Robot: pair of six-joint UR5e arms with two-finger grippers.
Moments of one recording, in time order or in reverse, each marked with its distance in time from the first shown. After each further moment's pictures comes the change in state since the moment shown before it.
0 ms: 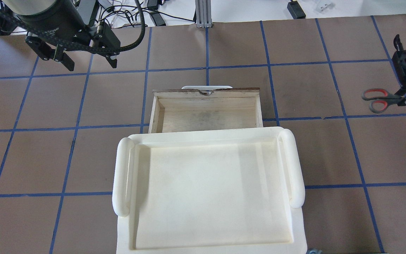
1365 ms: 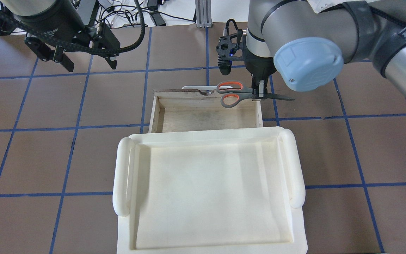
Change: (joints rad) left arm 0.000 0.006 -0.002 -0.009 0.001 0.001; right arm 0.714 0.030 -0.150 0.158 0.080 0.752
